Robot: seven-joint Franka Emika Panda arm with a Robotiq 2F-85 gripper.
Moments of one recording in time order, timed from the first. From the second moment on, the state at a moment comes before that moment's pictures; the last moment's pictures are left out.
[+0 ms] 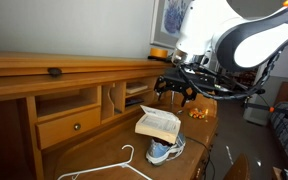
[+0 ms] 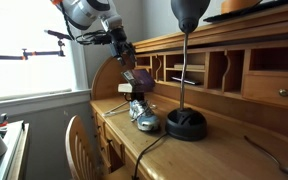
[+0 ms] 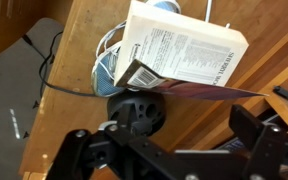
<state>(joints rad) 0.01 -0.16 0.10 -2.39 -0.46 2.45 1.55</state>
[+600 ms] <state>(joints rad) 0.01 -0.18 0.08 -2.47 -0.31 2.63 1.16</state>
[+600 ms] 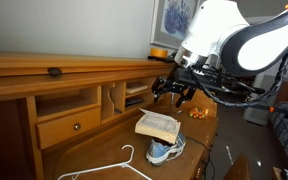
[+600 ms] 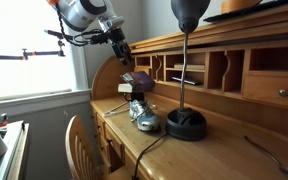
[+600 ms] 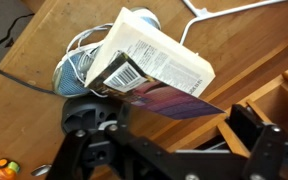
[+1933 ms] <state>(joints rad) 0.02 -0.39 0.14 -2.49 -0.13 2.31 0.60</state>
